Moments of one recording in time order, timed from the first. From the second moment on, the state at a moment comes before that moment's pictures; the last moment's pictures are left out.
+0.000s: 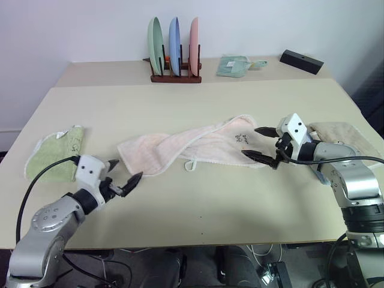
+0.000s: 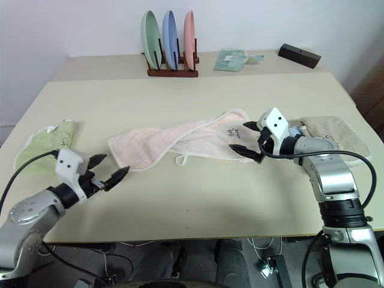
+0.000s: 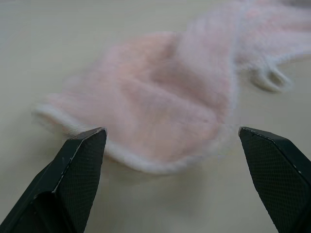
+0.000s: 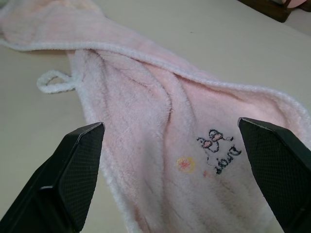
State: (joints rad) left arm 0.19 0.59 0.19 -0.56 -0.43 0.53 -0.56; right arm -0.42 -0.73 -0.05 0.01 0.32 0.39 0.97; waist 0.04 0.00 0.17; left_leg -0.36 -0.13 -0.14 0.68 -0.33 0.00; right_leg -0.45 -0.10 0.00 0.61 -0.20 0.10
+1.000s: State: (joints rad) left arm -0.28 0.70 -0.11 -0.03 -0.17 0.33 -0.83; right arm -0.26 -0.69 -0.06 -0.11 0.34 0.41 0.86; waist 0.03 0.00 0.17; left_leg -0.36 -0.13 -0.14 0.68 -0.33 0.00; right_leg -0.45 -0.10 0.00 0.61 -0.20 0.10
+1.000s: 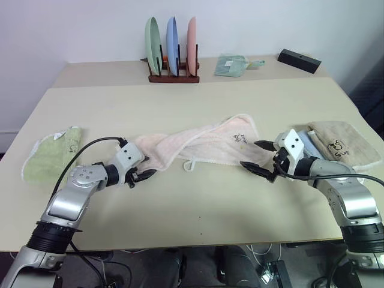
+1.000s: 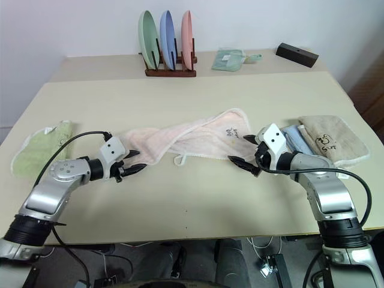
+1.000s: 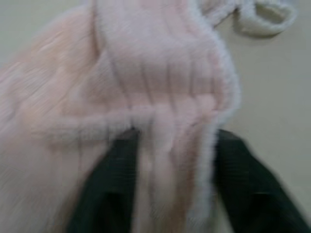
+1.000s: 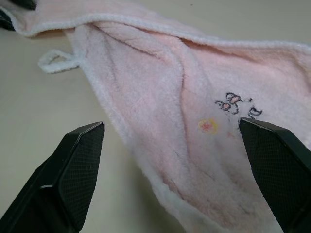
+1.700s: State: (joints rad) left arm 0.17 0.83 0.15 -0.35 -0.24 0.36 -0.87; right arm -0.68 -0.67 0.20 0.42 -0.09 -0.14 0.81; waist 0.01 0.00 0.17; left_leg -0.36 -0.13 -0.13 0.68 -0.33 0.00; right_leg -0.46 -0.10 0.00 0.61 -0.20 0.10
